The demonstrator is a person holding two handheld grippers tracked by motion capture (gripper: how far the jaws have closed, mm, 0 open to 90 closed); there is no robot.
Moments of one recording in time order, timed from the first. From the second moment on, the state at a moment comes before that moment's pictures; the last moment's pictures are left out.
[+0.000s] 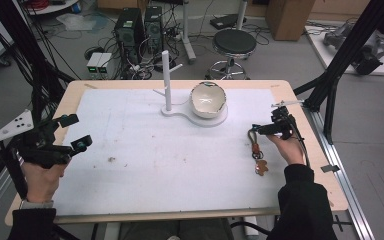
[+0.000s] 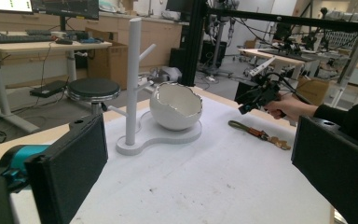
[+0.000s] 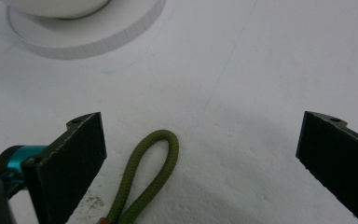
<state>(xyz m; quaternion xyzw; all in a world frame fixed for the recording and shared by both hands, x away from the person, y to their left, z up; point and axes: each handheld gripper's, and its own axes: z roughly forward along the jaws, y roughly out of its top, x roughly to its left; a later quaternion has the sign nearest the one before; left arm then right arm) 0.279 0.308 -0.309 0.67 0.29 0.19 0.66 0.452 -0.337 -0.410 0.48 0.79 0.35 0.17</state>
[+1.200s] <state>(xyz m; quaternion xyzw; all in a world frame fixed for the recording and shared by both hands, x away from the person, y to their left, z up) 0.281 0.314 -0.313 0.67 0.30 0.18 0.66 0.463 -0.327 -0.432 0.47 0.82 0.28 0.16</state>
